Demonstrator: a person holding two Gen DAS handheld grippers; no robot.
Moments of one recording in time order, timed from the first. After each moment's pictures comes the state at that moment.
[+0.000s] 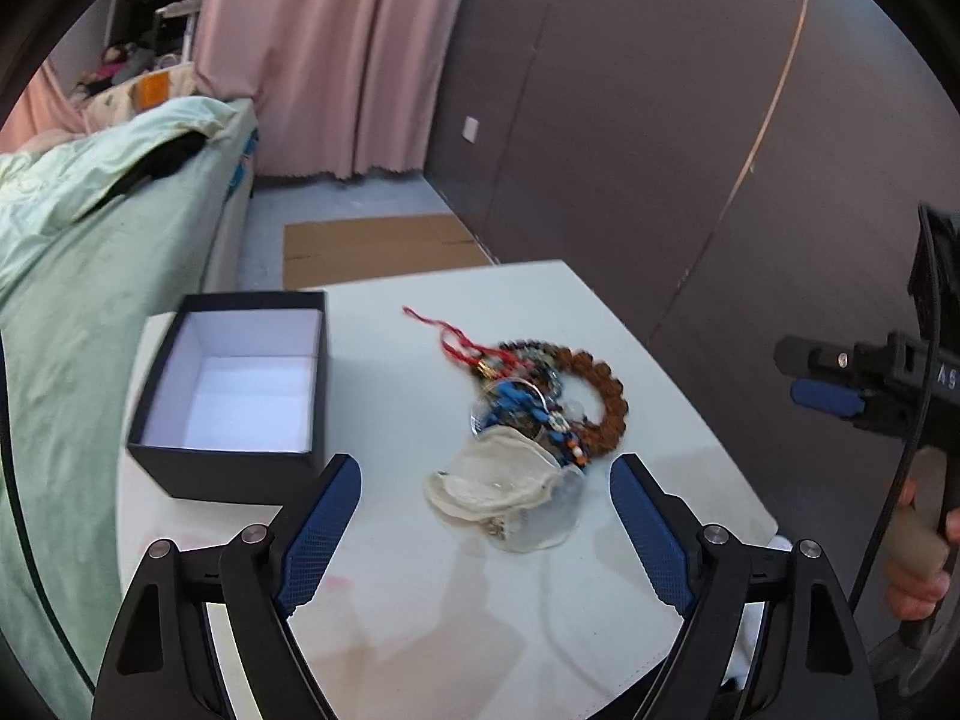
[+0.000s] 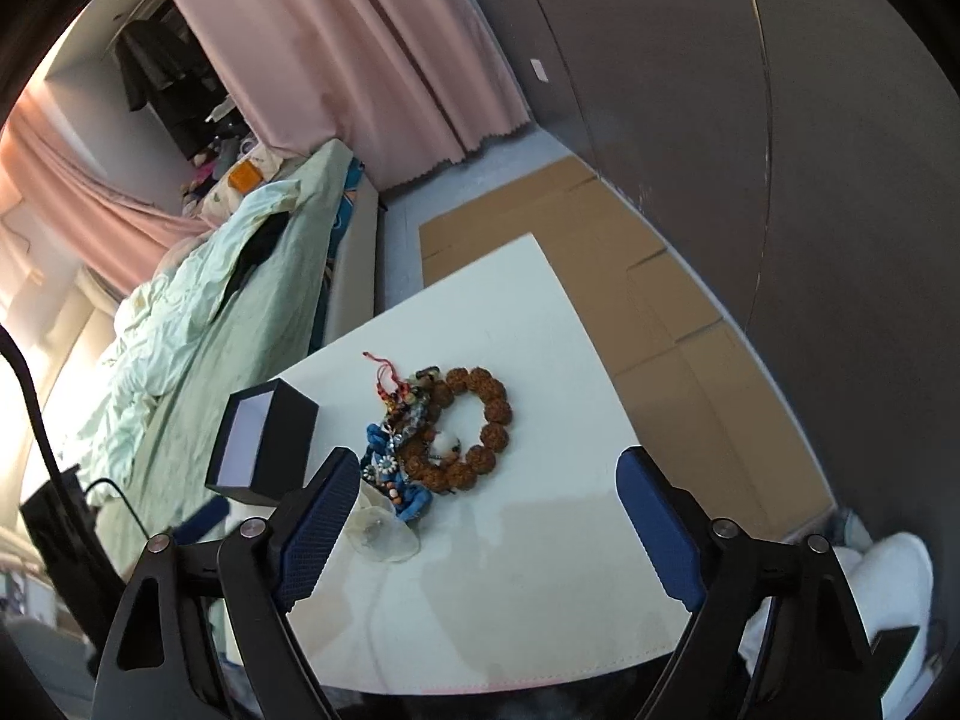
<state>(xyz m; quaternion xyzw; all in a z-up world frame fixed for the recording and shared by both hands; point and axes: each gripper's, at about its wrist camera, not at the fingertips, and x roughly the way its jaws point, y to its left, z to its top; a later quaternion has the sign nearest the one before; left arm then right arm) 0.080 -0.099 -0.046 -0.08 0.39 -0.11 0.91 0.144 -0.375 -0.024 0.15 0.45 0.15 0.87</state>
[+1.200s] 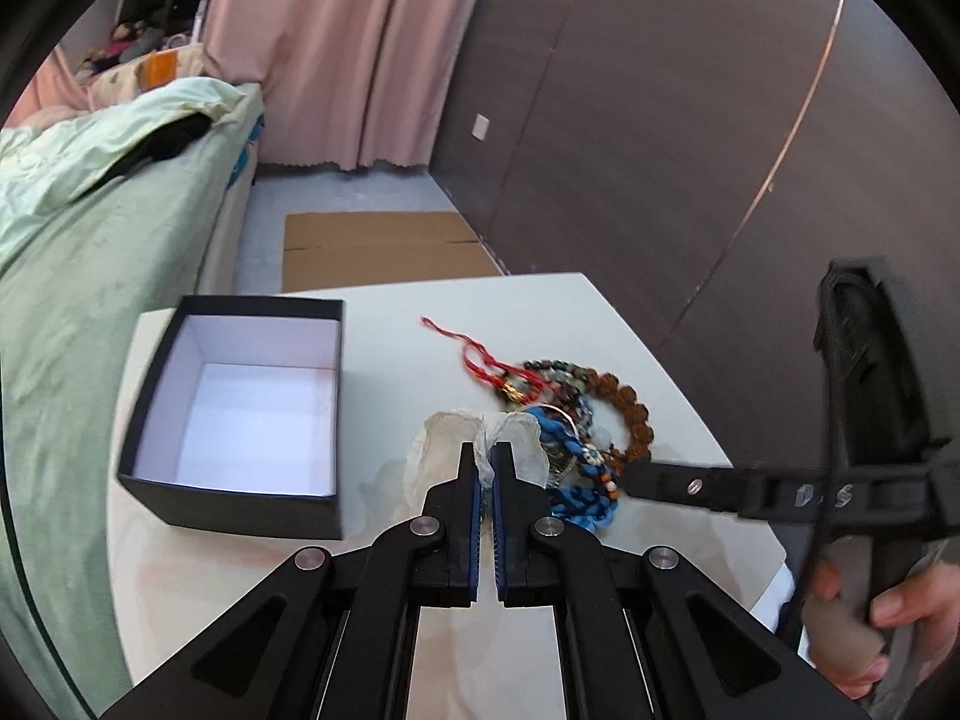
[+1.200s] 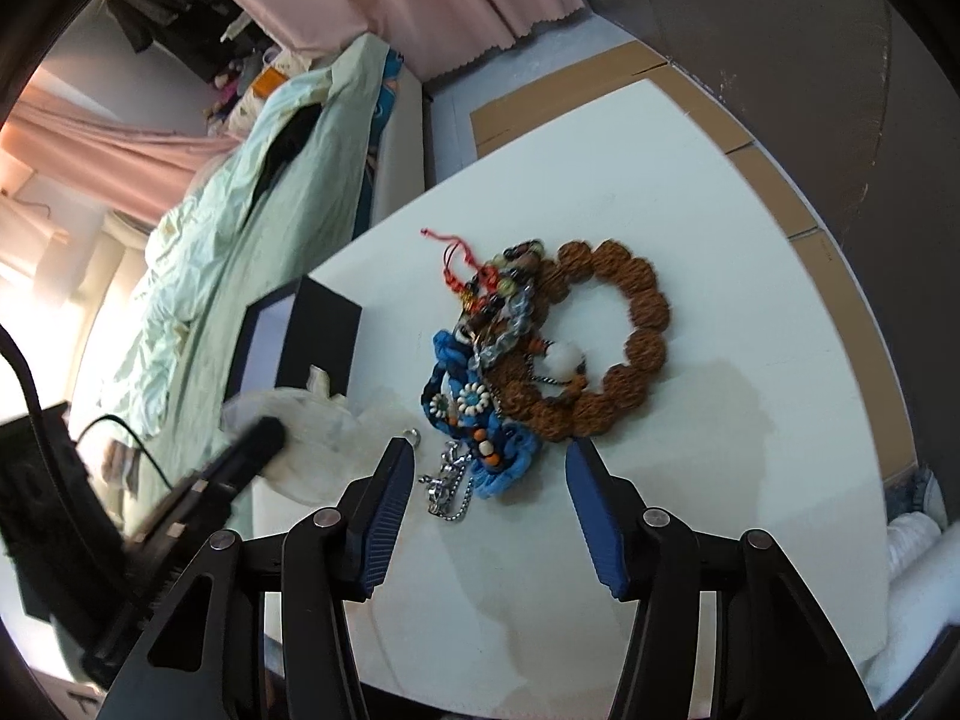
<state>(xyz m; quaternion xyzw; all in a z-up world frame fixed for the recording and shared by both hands) 0.101 -0.072 -0.049 -0.11 0.39 -0.11 0.91 0.177 -0.291 -0.089 0.15 0.55 0.23 0.79</state>
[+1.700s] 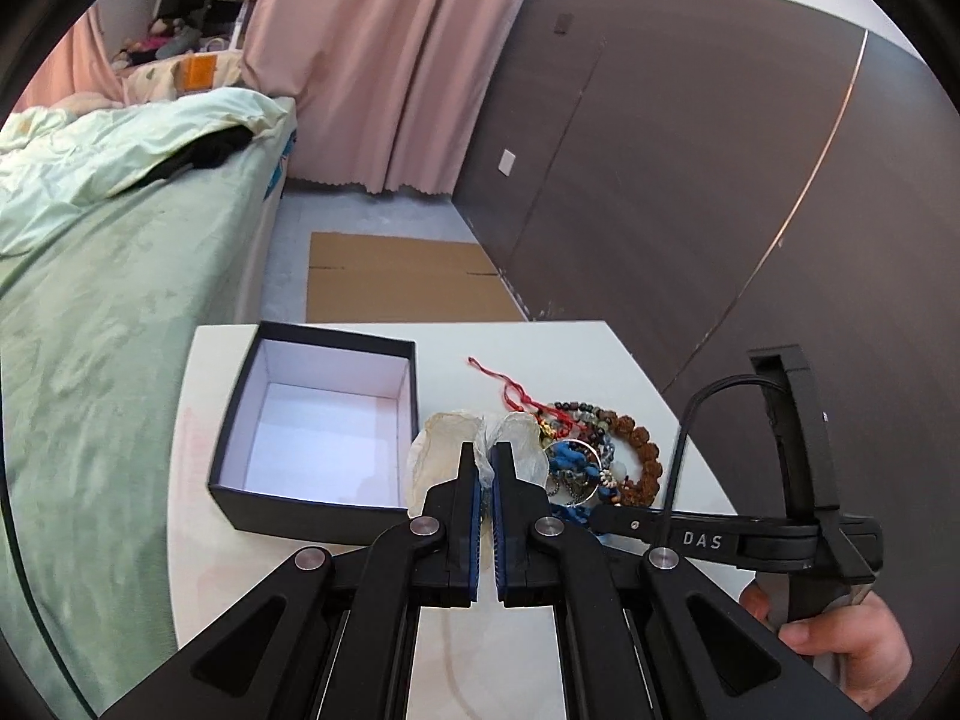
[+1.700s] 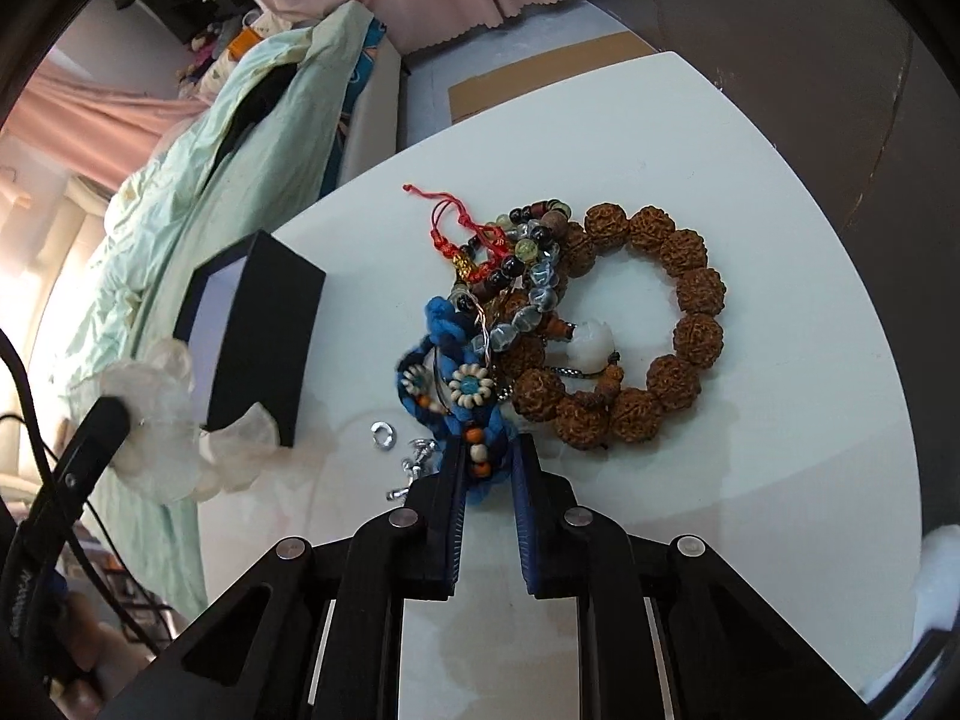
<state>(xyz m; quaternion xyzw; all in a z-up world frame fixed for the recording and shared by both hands) 0.084 -0.035 -0.027 -0.14 0.36 -0.08 0.92 0.183 -0.266 -0.103 0.12 0.56 0.20 0.79</state>
